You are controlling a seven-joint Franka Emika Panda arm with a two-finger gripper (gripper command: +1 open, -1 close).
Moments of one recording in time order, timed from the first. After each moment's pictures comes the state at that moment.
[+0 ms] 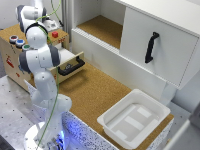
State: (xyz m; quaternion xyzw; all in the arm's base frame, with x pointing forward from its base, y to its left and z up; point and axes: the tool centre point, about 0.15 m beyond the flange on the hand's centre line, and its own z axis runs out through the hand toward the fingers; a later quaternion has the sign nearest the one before) arm 0.255 0.464 0.453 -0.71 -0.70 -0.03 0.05
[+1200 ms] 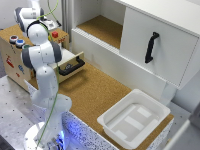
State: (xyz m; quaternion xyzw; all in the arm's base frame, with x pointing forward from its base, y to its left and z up) arm 0.262 0.466 0.439 -0.73 -0.68 -0.02 0.03
